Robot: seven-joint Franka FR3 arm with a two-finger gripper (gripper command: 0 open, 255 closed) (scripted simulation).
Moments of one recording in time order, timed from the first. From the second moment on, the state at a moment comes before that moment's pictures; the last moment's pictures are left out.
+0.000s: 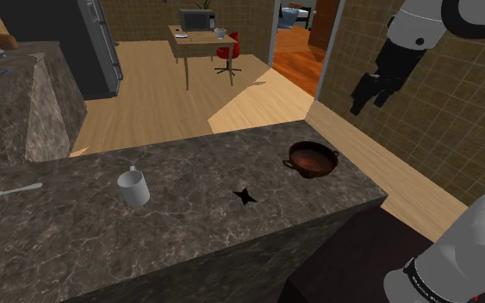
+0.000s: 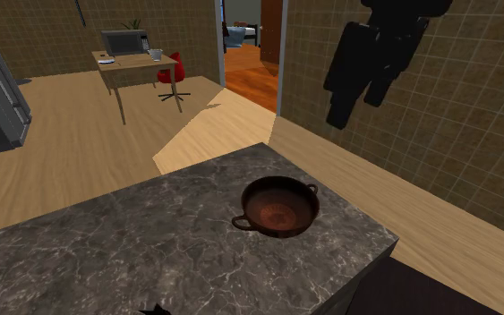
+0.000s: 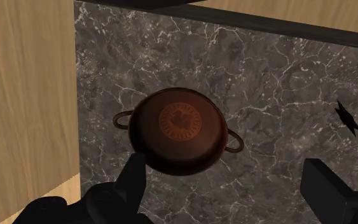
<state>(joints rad) 0.00 -0.82 -0.02 -2.38 -0.06 1.71 0.14</state>
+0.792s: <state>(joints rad) 0.10 -0.55 0.04 -2.39 -0.03 1.93 0.10</state>
